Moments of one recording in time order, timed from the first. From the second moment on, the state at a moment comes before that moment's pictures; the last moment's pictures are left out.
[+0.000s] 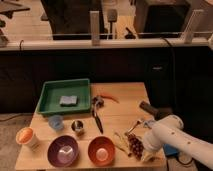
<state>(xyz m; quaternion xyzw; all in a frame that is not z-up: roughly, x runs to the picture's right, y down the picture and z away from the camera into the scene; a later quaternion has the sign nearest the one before) 0.192 0.319 0.750 -0.34 -0.13 -0.01 0.93</state>
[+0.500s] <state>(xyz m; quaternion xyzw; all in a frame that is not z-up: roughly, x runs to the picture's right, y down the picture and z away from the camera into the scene) 0.193 0.318 0.747 -0.34 -0.13 -0.01 0.93</state>
